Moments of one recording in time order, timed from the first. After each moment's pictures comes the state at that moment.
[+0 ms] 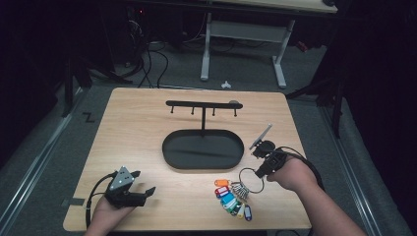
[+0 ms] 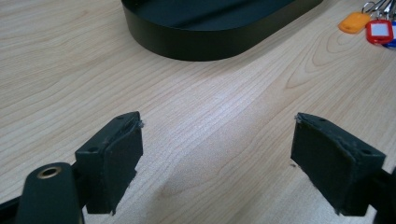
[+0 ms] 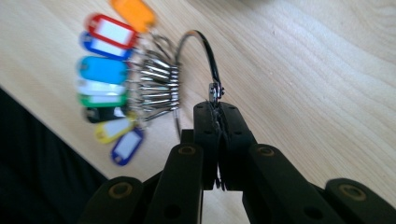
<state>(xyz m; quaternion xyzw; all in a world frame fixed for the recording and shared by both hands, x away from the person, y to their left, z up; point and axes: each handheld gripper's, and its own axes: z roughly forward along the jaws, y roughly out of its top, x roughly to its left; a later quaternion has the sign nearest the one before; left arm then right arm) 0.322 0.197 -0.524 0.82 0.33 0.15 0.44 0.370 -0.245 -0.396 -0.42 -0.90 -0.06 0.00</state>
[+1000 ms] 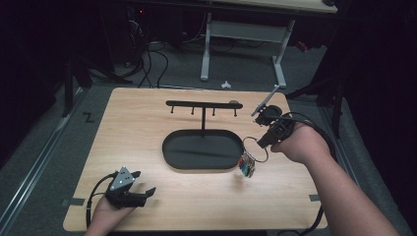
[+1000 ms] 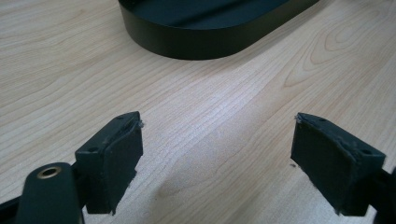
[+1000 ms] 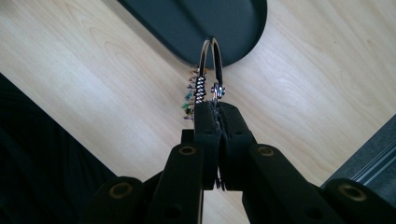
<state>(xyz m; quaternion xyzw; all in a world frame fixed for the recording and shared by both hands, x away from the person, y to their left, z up) 0.322 0.197 -0.524 0.82 0.33 0.15 0.43 0.389 -0.225 -0.285 -0.41 -0.91 -0.08 -0.07</state>
